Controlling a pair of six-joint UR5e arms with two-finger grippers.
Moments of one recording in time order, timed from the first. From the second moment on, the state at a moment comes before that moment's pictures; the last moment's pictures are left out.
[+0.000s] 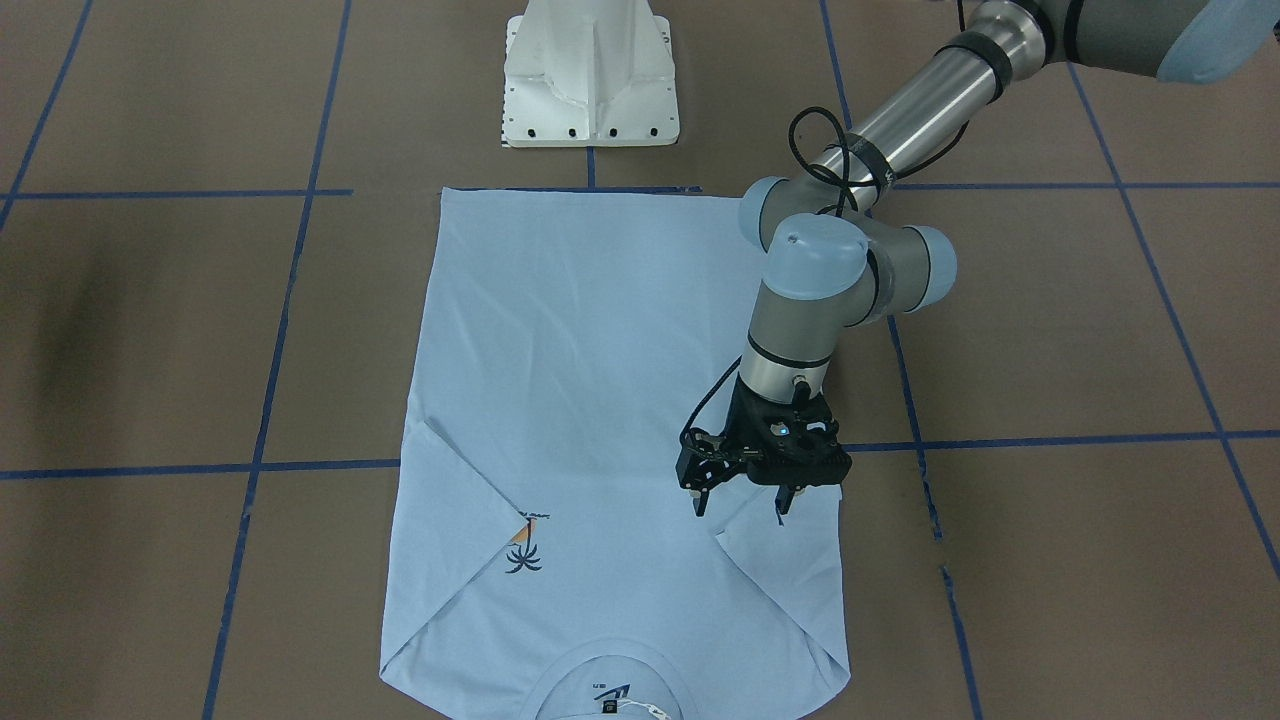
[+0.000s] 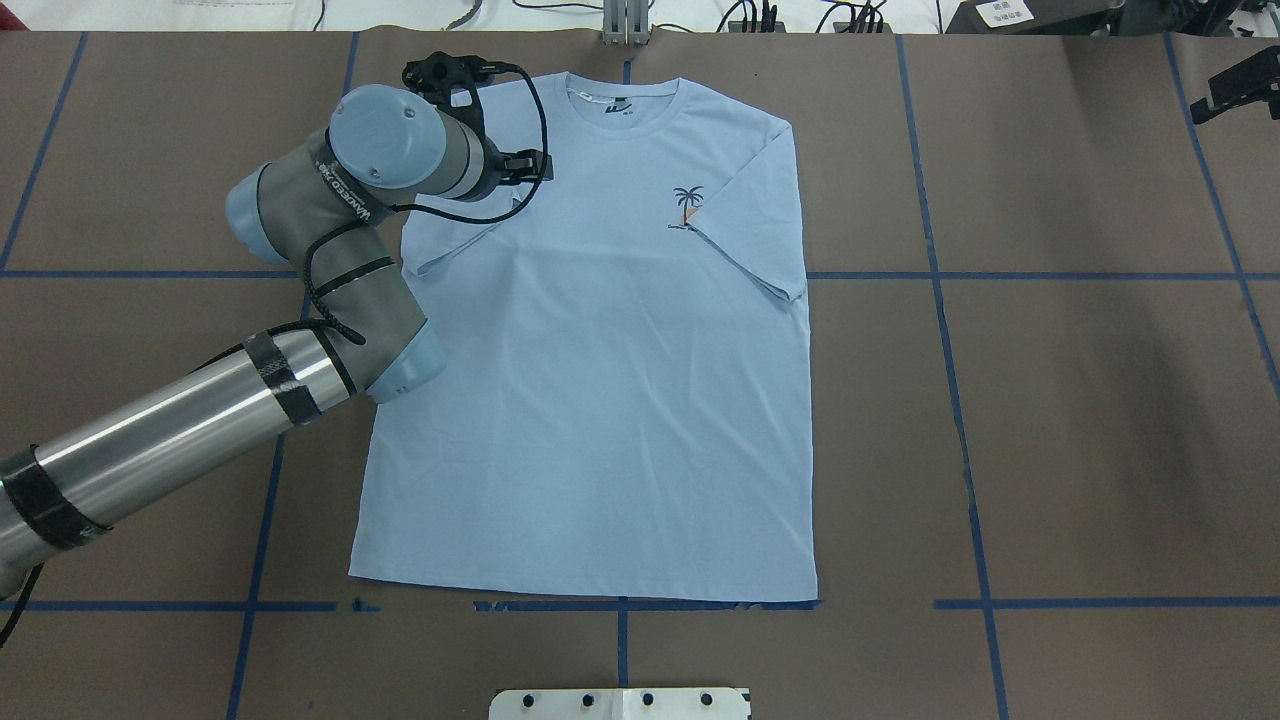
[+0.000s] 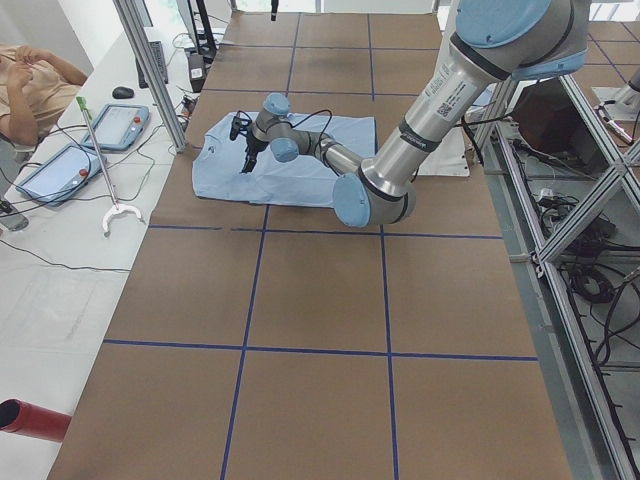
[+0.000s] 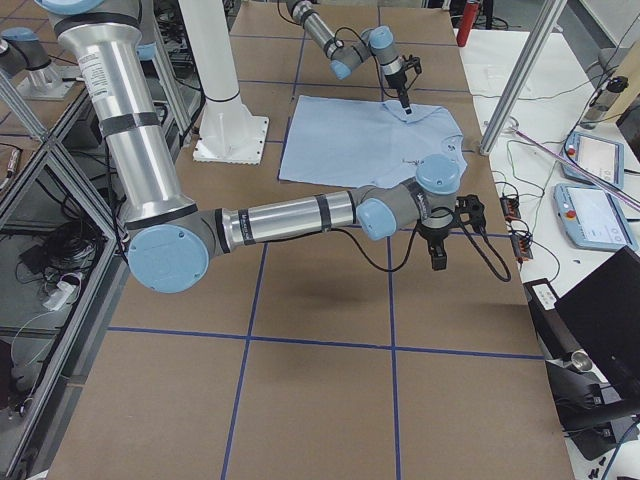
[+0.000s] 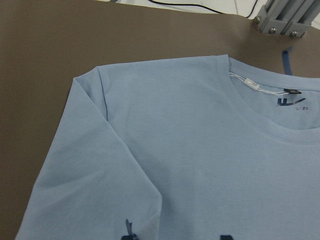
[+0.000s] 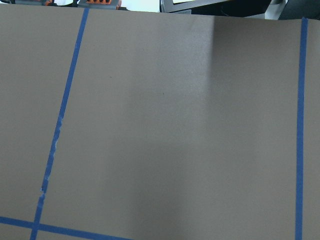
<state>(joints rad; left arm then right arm) -0.73 -2.35 -1.24 -2.15 -1.66 -1.16 1.40 -1.29 1.50 -1.27 2.34 0.37</state>
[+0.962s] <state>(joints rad) -0.72 -2.11 -1.64 -2.10 -1.73 -1.16 1.24 -1.40 1.82 -1.27 2.25 0.79</state>
